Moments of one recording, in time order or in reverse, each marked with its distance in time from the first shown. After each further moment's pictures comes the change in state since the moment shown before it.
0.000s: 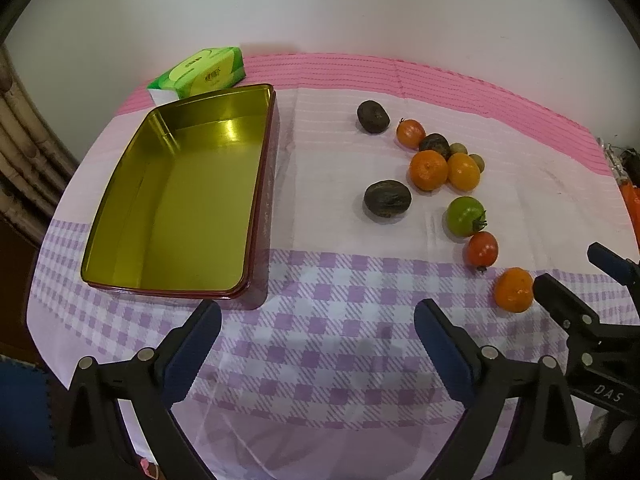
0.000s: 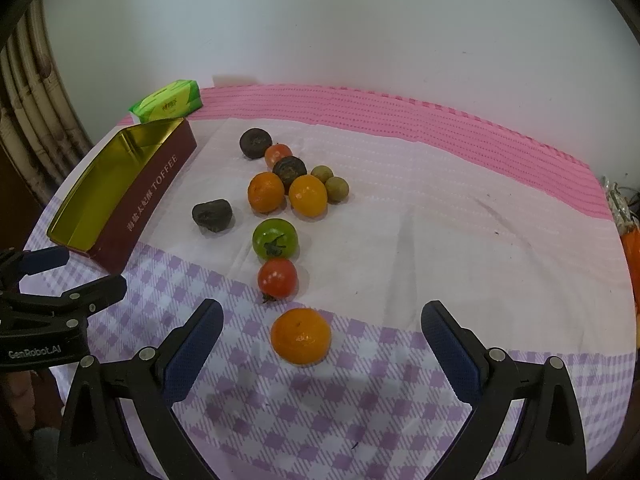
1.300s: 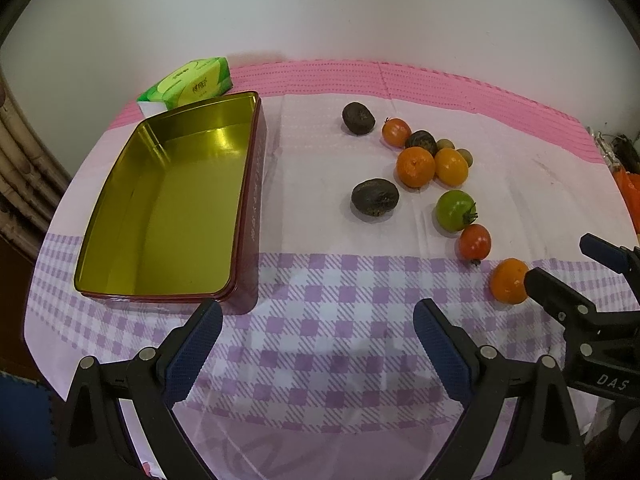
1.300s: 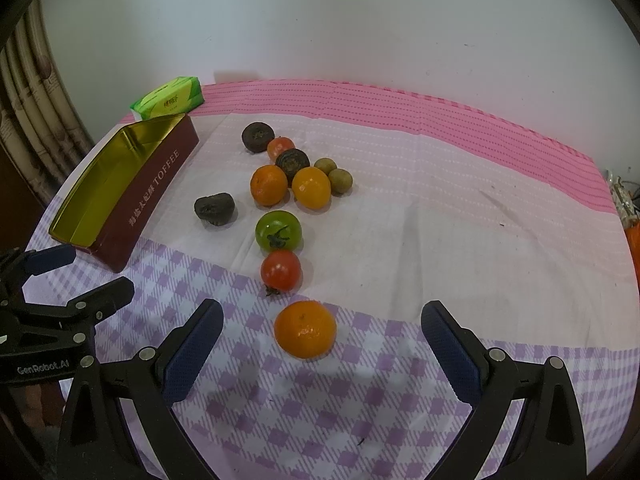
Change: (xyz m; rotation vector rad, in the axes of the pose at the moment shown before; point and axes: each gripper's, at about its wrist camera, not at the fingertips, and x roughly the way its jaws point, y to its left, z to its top) left arm 0.001 -0.006 -0.011 0.045 -0.048 -0.007; right arm 0.003 0.003 -0.005 0.004 0.014 0.006
